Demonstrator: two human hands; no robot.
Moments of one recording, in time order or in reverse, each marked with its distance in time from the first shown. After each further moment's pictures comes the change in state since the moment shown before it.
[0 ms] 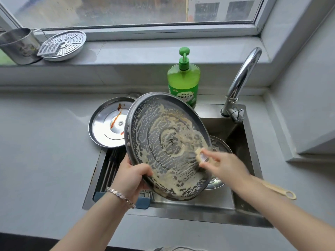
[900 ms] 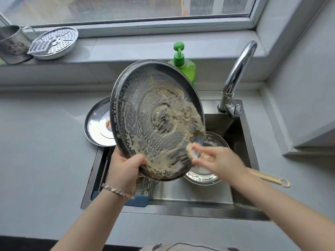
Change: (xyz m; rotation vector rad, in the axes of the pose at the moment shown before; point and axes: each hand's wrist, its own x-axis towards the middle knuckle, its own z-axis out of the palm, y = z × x) left_hand -0.004 0.013 0.014 -0.022 0.135 0.184; right_hand -0.004 -0.014 -0.003 0.112 0.026 -0.146
